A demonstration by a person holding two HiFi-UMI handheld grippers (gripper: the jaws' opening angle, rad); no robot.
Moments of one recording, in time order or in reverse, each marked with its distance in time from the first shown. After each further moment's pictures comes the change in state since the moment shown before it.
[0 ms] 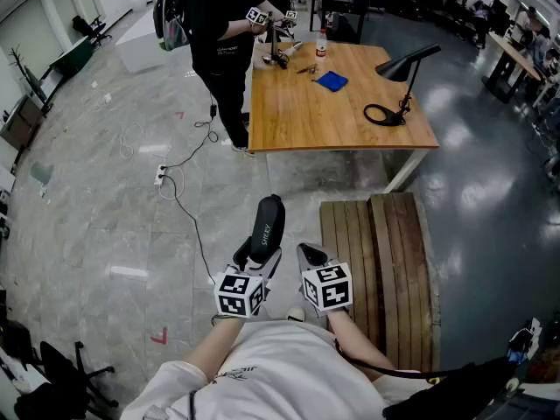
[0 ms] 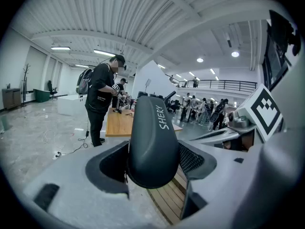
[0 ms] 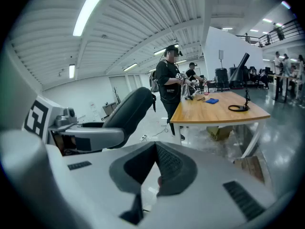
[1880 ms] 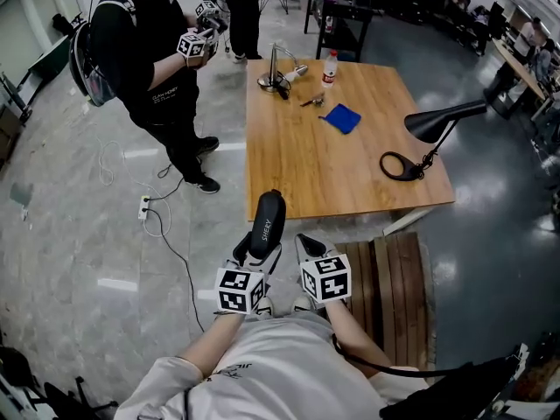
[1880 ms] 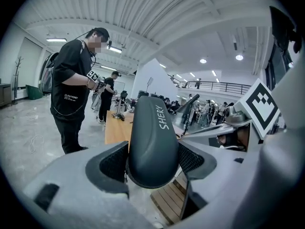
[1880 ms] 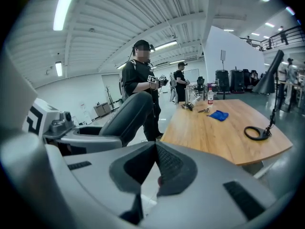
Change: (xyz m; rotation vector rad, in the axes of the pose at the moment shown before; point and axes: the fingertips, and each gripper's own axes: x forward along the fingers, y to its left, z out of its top) left arm 0.272 0.202 0.147 -0.018 0.008 -0.047; right arm 0.277 -0.140 0.219 -0.018 0.007 -0.055
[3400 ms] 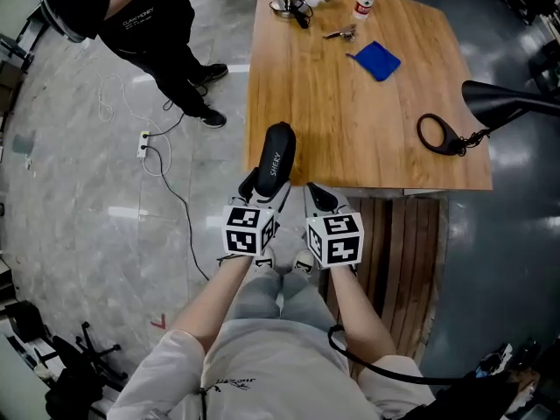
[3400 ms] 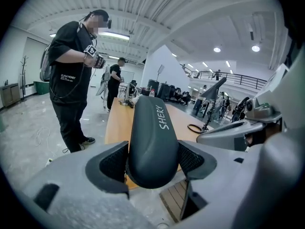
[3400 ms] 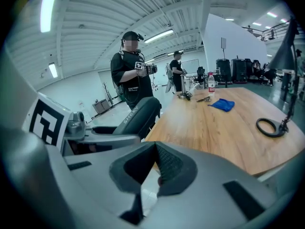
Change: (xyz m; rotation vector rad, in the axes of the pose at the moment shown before) left arm 0.173 0.074 -0.038 -0.047 0.122 0.117; right arm 0.125 -0.098 -0.009 0.039 0.076 0.034
